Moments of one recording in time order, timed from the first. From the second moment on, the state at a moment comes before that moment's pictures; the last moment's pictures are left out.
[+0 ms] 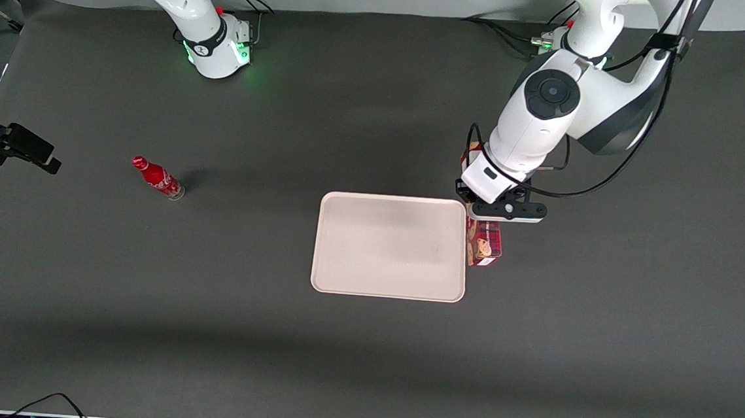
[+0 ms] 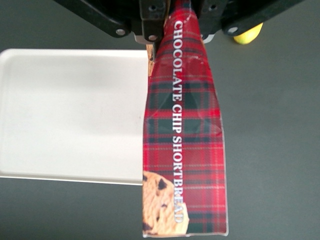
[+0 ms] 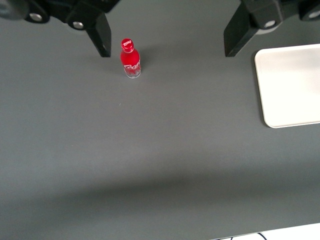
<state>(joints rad) 0.03 0.19 -0.60 -1.95 0.11 2.19 -0.66</state>
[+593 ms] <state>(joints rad) -0.01 0.36 -0.61 -2.01 0.37 2.42 -0.88</state>
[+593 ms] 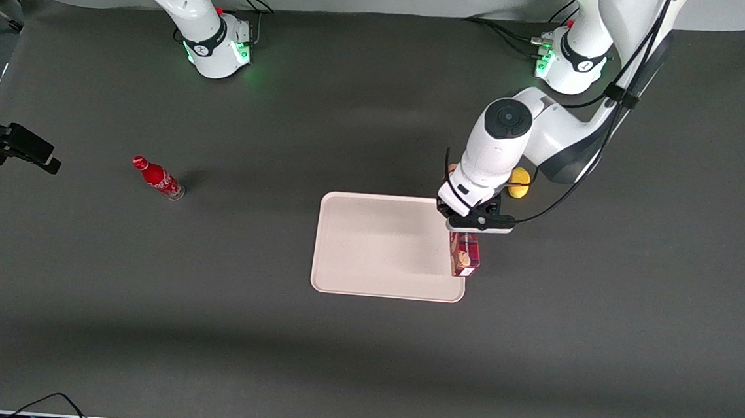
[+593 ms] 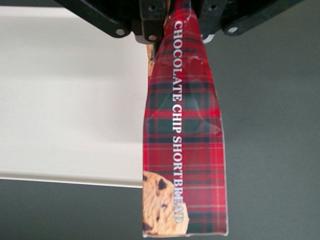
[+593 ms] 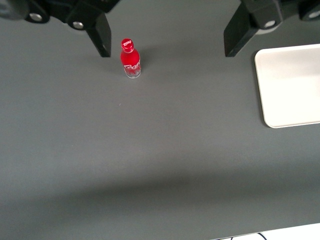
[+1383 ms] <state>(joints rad) -0.02 0.58 -0.60 -1.97 0.62 2.51 -1.08</state>
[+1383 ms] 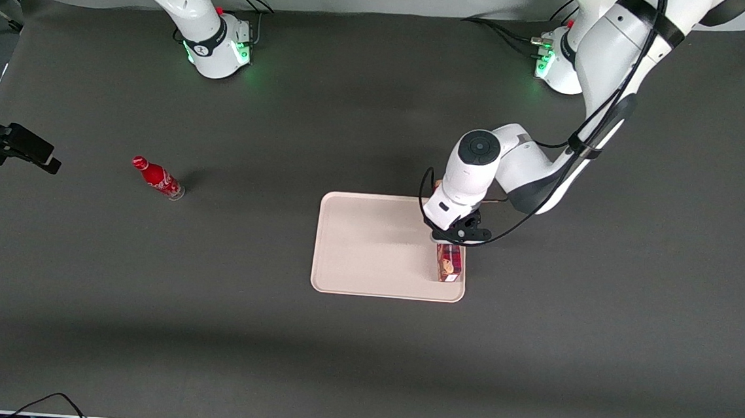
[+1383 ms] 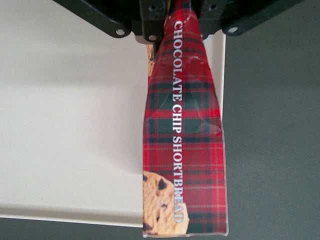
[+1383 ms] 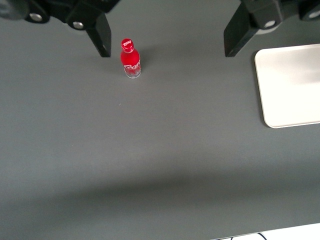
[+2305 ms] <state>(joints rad) -0.03 0.65 -0.61 -1.92 0.68 2.51 -1.08</state>
